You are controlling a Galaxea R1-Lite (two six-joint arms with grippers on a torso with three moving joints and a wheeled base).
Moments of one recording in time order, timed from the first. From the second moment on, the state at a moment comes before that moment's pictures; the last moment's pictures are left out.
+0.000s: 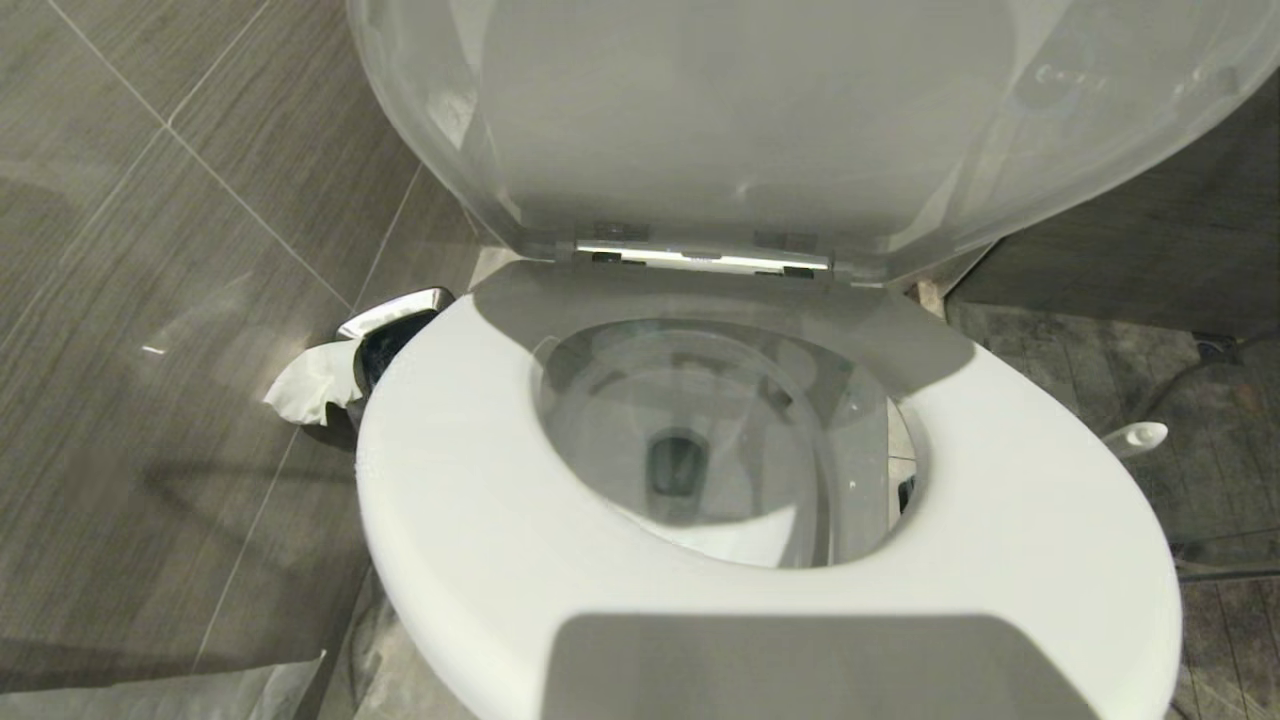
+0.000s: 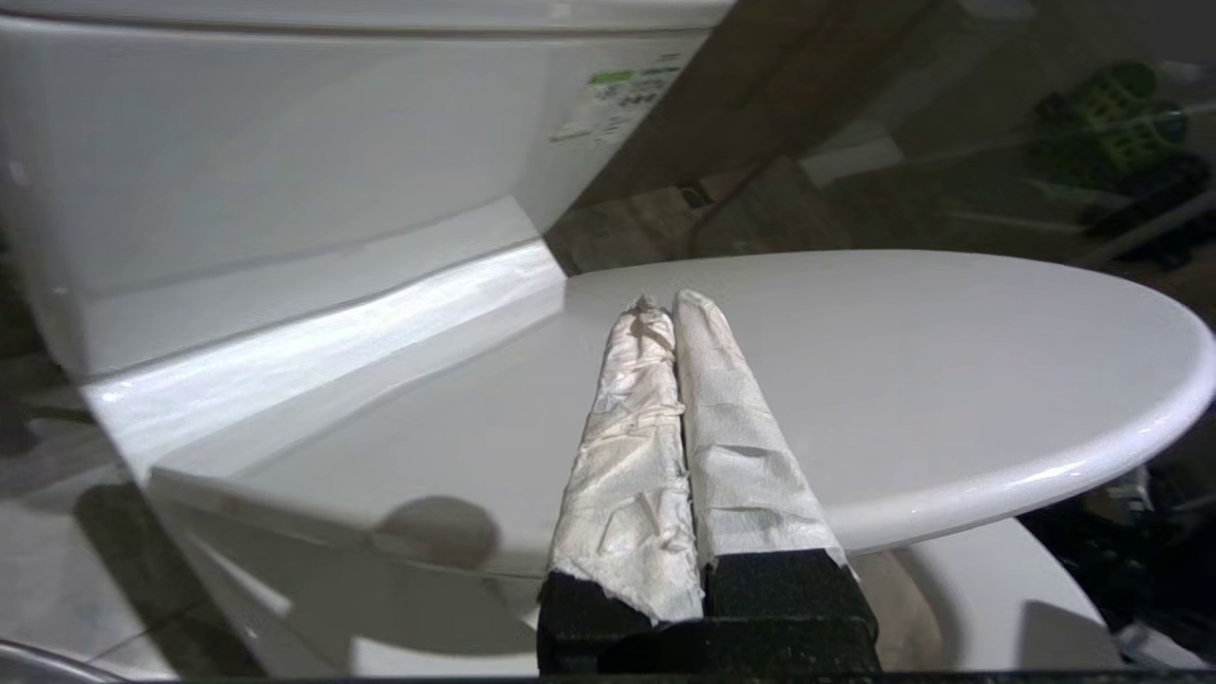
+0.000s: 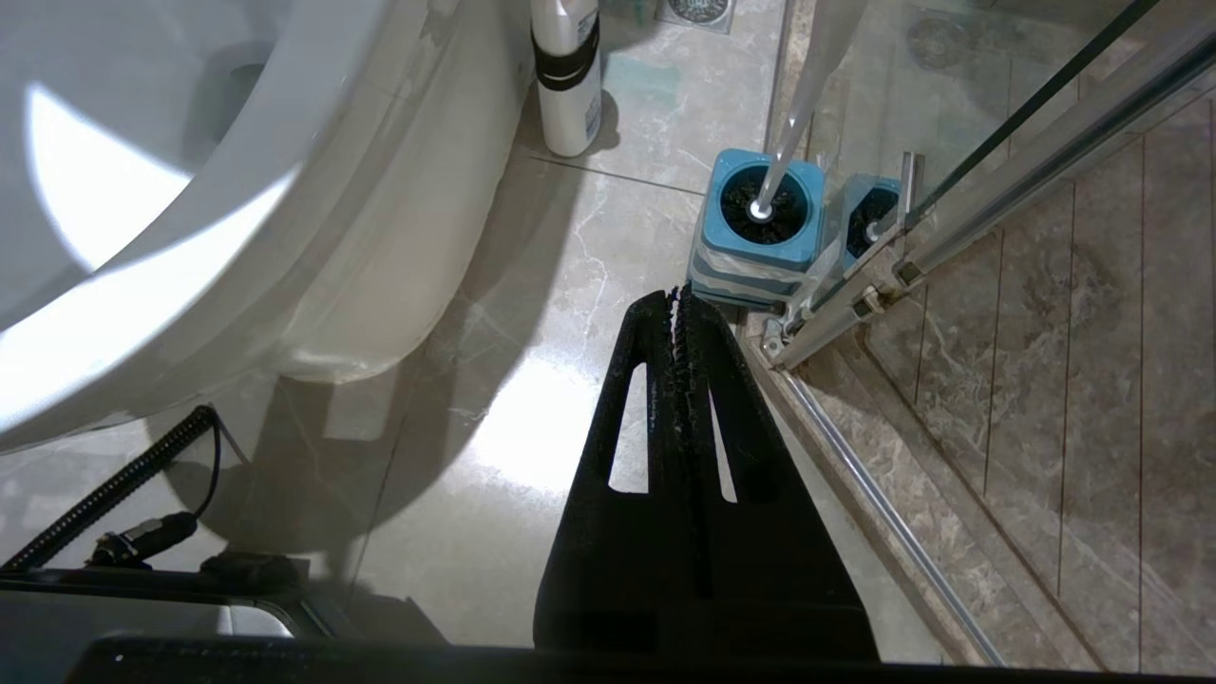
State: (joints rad) left arm -0.49 1.41 -1.94 0.44 -0.49 -0.07; right arm 0.00 0.00 0.00 0.00 0.02 -0.01
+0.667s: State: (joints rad) left arm -0.77 1.35 -1.67 0.55 -0.25 0.06; right arm 0.00 0.00 0.00 0.00 0.02 -0.01
